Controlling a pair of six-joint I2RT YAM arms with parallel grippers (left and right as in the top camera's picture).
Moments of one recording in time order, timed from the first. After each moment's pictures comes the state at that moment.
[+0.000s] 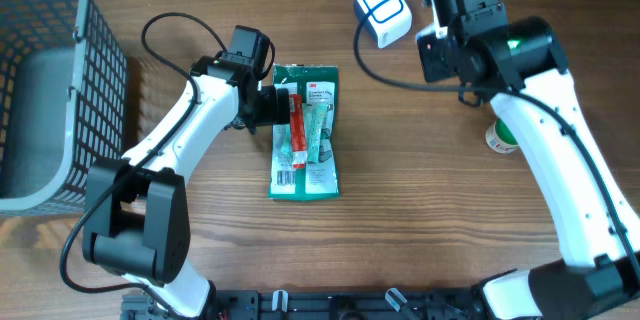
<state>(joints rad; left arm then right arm) -0.28 1.80 1.26 -0.83 -0.03 -0.34 0.33 1.63 1.69 -1.19 0.23 0.07</state>
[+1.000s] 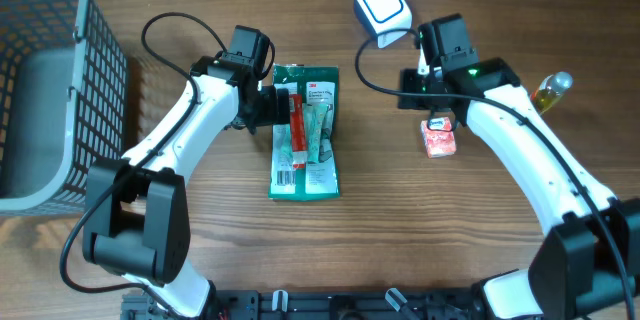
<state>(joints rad) -0.28 1.80 1.26 -0.83 -0.03 -0.34 0.31 1.63 1.27 -0.75 -0.05 0.32</state>
